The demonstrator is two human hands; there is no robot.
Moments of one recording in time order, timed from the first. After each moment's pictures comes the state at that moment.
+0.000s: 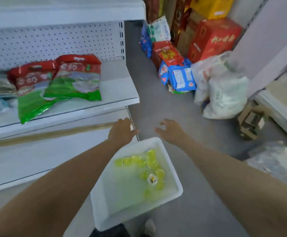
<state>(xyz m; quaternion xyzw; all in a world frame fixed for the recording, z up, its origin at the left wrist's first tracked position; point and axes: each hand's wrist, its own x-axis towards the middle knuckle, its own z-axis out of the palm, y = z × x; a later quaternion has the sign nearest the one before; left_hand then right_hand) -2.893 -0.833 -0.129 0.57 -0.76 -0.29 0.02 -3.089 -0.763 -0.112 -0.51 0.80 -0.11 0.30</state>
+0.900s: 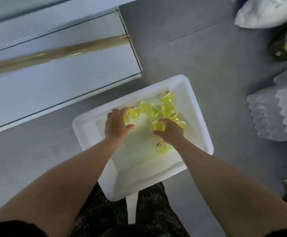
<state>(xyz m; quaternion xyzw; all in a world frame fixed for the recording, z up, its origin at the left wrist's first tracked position) -2.831 -0.814 -0.424 0.59 -0.71 -0.37 -0.11 -3.019 -0.722 -0.405 -0.30 0.83 0.06 0.48</state>
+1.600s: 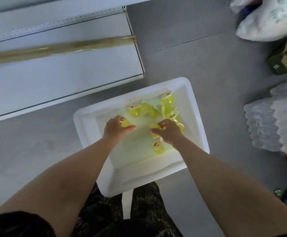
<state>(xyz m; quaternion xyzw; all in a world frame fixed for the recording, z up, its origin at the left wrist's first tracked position) -2.817 -0.799 -0.431 0.66 -0.57 -0.48 -0.11 -3.021 -0.719 -0.409 -0.21 0.82 -0.06 0.53</state>
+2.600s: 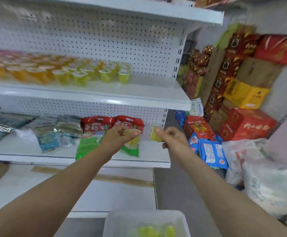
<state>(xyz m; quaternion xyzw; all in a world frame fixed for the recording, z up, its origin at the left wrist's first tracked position) -2.758 -0.861 0.059 0.55 -0.55 -0.47 0.42 -2.975 -0.846 0.065 -0.47 0.52 -0.52 0.48</state>
